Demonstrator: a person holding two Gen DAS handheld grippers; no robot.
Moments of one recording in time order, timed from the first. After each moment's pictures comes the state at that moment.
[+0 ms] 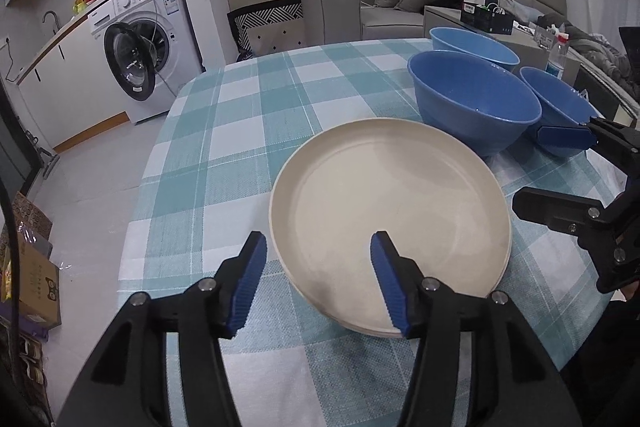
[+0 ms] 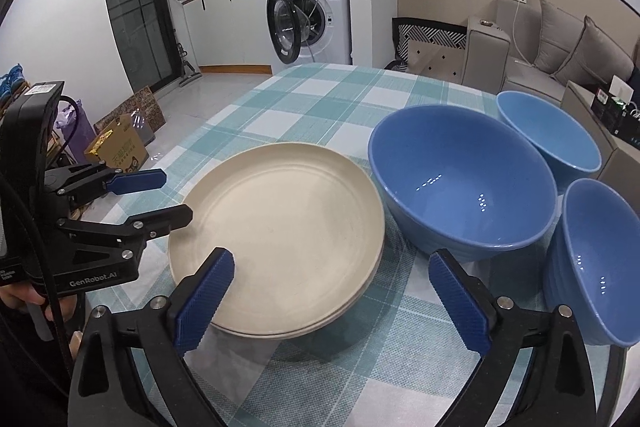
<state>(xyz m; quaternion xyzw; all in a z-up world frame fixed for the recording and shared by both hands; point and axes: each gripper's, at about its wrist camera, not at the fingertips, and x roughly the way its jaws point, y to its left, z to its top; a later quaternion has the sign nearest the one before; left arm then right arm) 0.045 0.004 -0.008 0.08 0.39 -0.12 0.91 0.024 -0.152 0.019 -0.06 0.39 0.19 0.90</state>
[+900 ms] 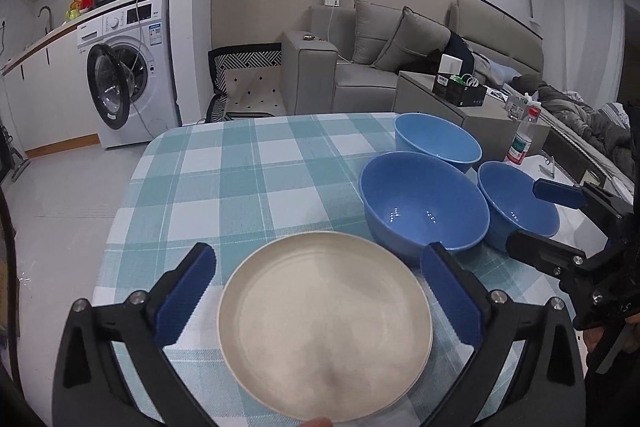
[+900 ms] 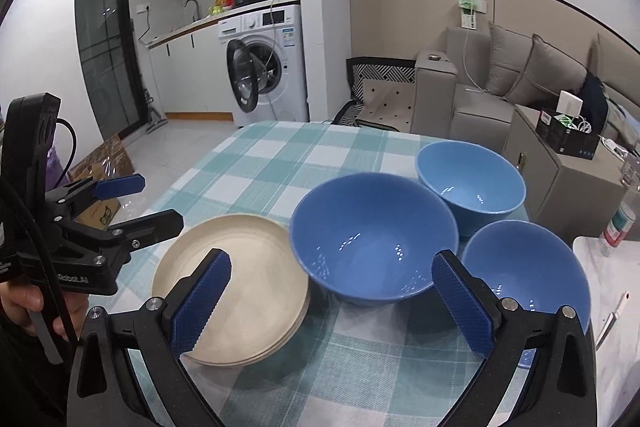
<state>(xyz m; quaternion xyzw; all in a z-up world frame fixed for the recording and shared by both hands) 0.082 -0.029 0.055 0.01 0.33 -0.17 0.93 0.020 -0.206 0.086 -0.03 0.32 0.12 0.94</state>
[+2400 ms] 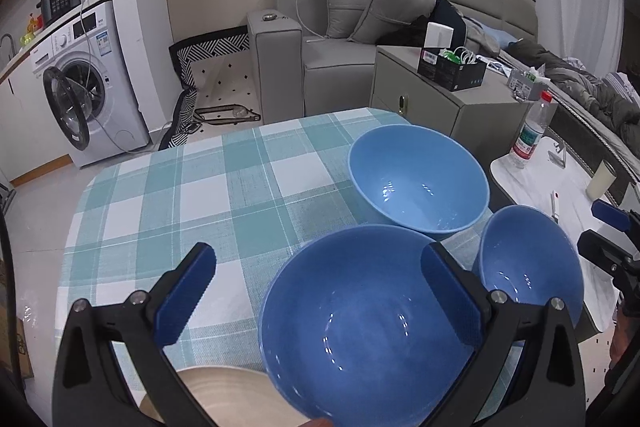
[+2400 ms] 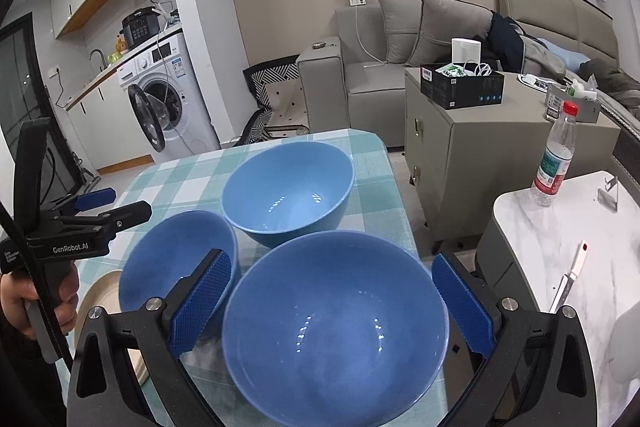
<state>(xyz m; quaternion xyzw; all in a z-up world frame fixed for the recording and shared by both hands) 0.213 -0.171 0.057 0.06 0.37 -0.19 0.91 0.074 -0.398 0.090 0.07 0.34 -0.02 0.94</state>
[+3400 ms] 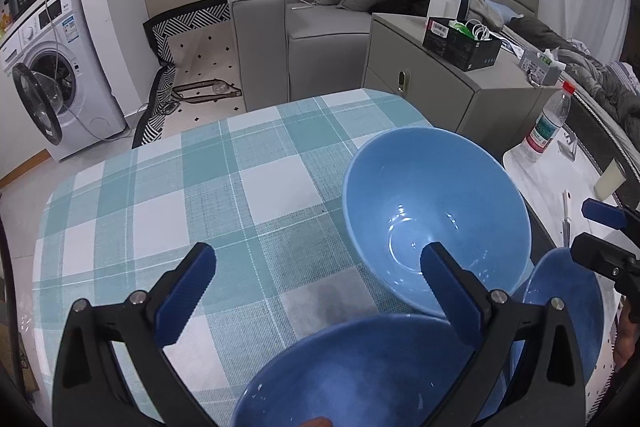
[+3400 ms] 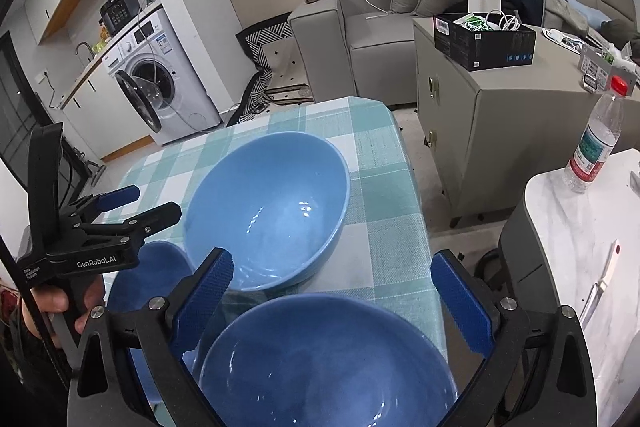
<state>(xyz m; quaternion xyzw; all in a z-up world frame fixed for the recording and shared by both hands) 0.304 -0.218 0.028 0.07 0.43 -0.21 0.88 0.180 -0.429 0.068 0.11 0.42 0.00 0.90</state>
